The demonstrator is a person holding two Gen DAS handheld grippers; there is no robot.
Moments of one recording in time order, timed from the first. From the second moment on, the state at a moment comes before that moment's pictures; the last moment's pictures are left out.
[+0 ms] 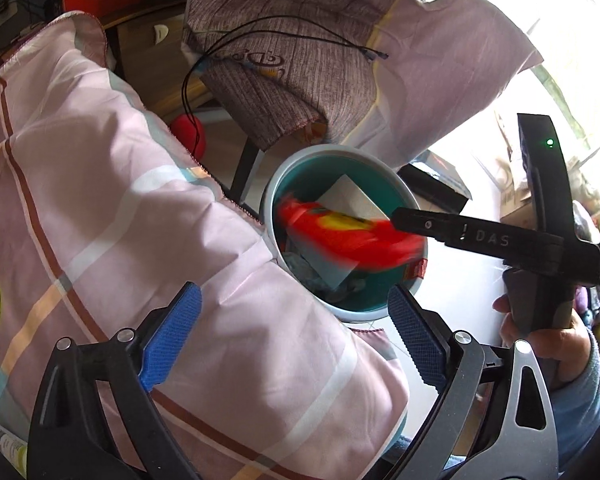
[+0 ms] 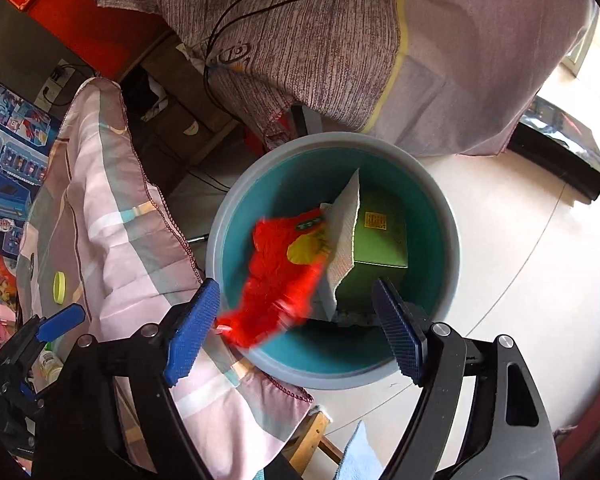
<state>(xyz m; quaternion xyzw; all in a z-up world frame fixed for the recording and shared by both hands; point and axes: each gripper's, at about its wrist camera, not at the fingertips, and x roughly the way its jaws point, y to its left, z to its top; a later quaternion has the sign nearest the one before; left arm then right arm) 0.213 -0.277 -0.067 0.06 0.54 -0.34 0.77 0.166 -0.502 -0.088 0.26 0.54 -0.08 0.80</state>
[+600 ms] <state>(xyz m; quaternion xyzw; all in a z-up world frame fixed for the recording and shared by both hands) 0.180 -0.227 -0.035 0.03 0.51 -0.32 0.80 0.132 -0.461 -0.046 0.24 0.54 -0.09 0.80</state>
